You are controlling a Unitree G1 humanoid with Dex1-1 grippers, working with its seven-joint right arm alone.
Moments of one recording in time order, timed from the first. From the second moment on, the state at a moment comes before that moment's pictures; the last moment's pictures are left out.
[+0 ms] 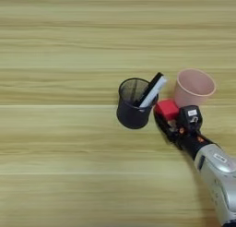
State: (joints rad) arm 0.11 -0.20 -0.06 -0.02 0.15 0.21 0.37
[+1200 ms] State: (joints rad) arm 0.24 -0.18 0.00 -0.21 0.15 0.28 0.34
